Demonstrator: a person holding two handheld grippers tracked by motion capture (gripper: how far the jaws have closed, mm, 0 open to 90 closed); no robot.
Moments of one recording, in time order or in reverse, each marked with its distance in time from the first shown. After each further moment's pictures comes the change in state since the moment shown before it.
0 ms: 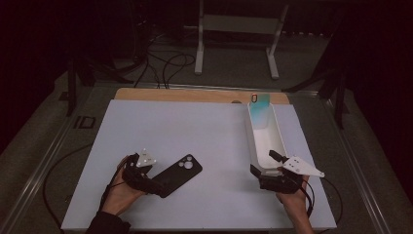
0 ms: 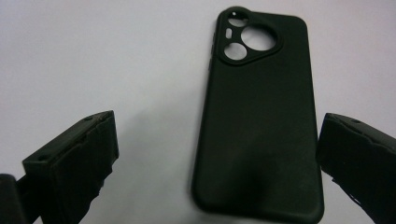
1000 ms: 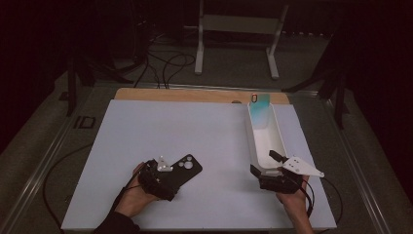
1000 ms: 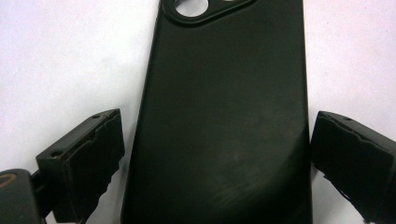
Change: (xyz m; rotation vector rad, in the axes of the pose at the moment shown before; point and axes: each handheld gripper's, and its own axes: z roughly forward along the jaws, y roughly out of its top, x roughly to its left) left arm -0.025 0.001 0.038 0.150 -0.029 0.038; right arm 0.000 -0.001 0.000 0.004 -0.006 0.000
